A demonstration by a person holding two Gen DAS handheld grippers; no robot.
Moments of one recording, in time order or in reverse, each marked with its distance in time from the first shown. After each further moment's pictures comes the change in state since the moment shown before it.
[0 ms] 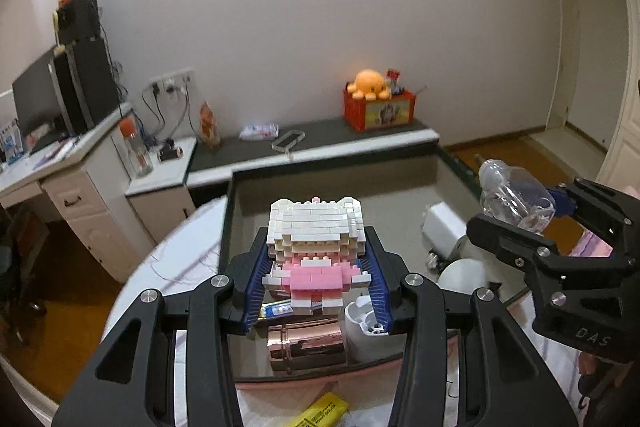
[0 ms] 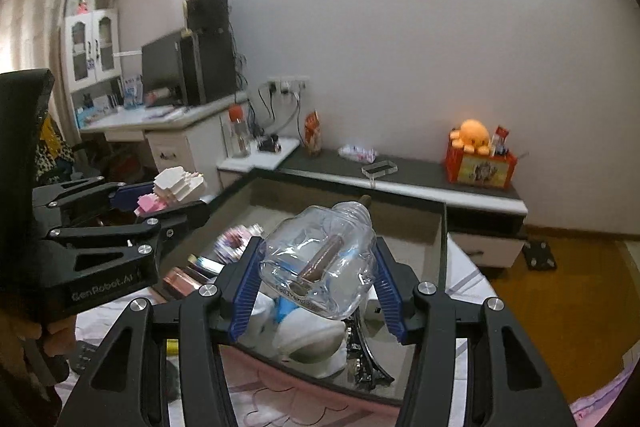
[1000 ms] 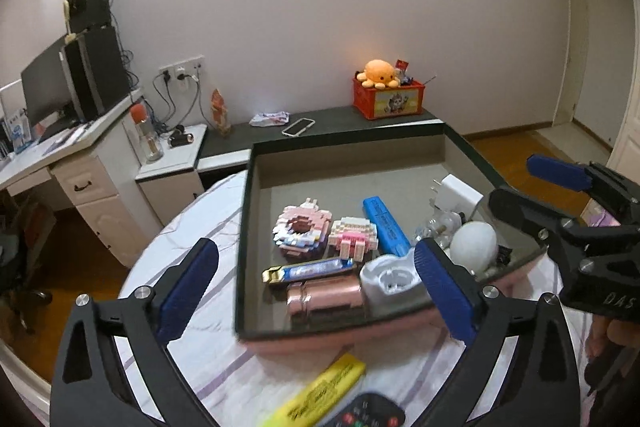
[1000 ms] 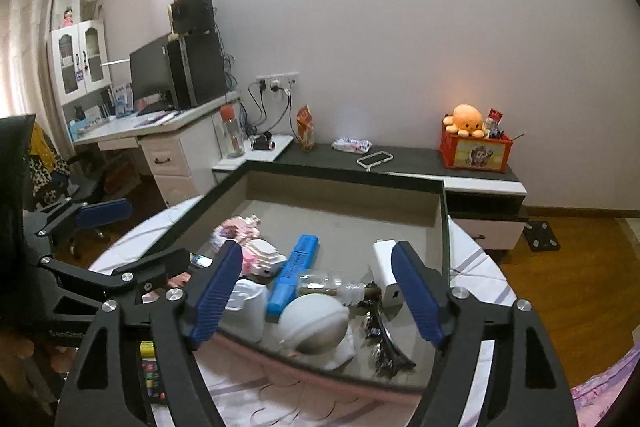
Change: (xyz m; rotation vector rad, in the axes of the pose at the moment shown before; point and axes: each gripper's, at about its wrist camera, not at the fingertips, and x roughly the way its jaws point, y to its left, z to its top) left arm -0.031 0.013 -0.021 -0.013 0.012 0.037; right arm -0.016 0.004 -0.003 0.060 -0.020 -0.014
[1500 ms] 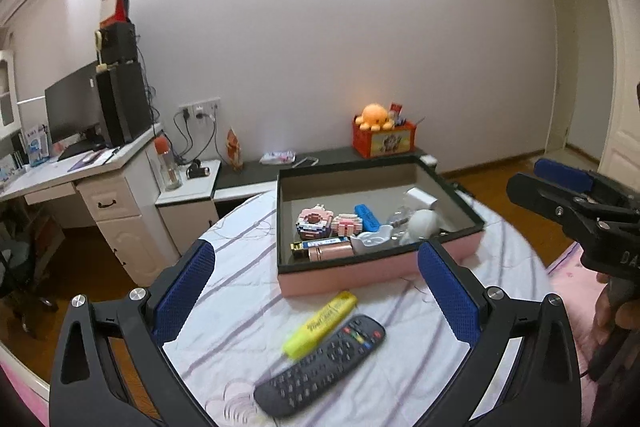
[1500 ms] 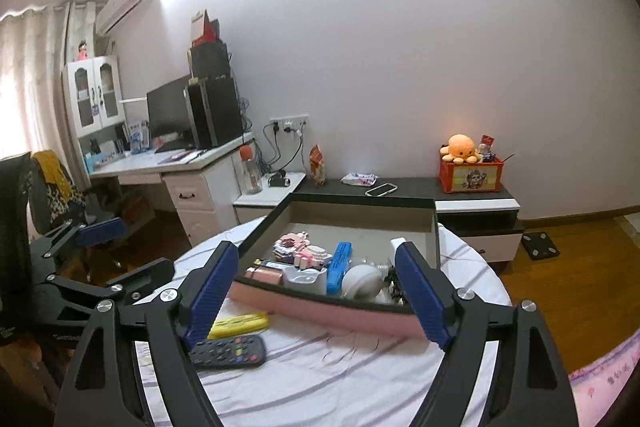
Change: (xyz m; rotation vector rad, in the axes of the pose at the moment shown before) left arm -0.144 0.013 -0.047 -0.014 -0.173 -0.008; right arm -0.121 0.049 -0.018 0.050 -0.146 0.010
